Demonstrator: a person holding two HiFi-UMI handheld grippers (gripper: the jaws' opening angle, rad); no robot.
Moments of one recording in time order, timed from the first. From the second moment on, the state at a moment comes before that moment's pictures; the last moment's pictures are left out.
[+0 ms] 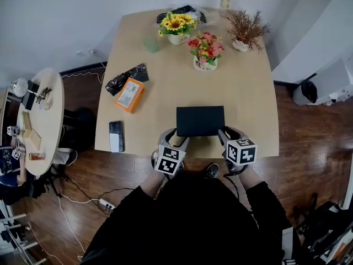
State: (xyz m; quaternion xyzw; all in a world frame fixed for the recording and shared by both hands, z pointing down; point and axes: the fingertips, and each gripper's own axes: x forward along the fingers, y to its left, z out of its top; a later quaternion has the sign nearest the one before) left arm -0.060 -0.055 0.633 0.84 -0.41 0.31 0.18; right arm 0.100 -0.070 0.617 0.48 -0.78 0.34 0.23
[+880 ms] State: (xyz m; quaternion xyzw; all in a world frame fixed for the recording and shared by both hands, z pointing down) left arm -0.056 -0.046 0.620 0.86 -0.40 0.30 0.08; right arm 0.114 -0.073 0.610 0.49 -0.74 0.41 0.20
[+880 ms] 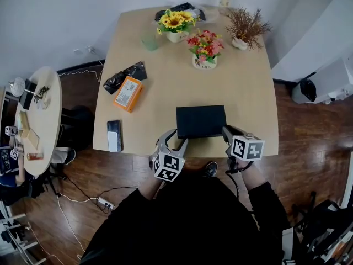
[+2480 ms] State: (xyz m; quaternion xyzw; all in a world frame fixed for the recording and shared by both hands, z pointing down) left arm -0.069 -0.058 0.625 0.87 -0.36 0.29 0.15; right arm 0.085 -0.050 0.623 0.42 -0.83 0.27 0.25
